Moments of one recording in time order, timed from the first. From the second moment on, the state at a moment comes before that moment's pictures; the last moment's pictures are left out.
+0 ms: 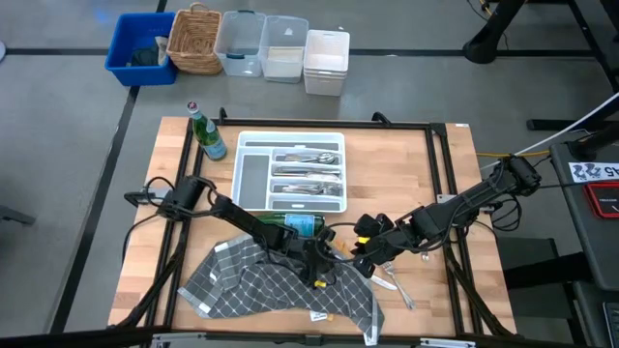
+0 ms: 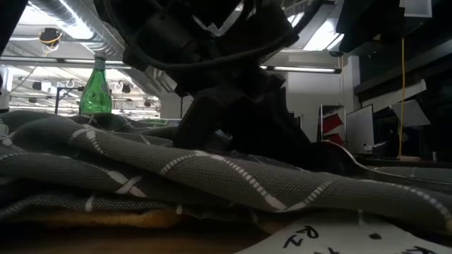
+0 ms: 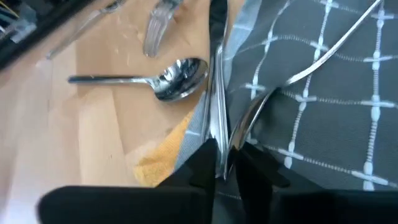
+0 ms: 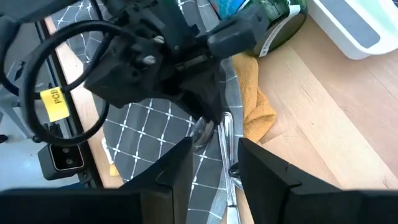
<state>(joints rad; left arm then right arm) -0.32 2.12 1.22 0.23 -0.19 0.37 0.49 1.48 1.17 -0.70 0.23 1.02</state>
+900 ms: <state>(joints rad) -0.30 1.83 1.22 -0.05 -0.20 0.23 0.48 1.38 1.18 -0.69 0.26 1.01</state>
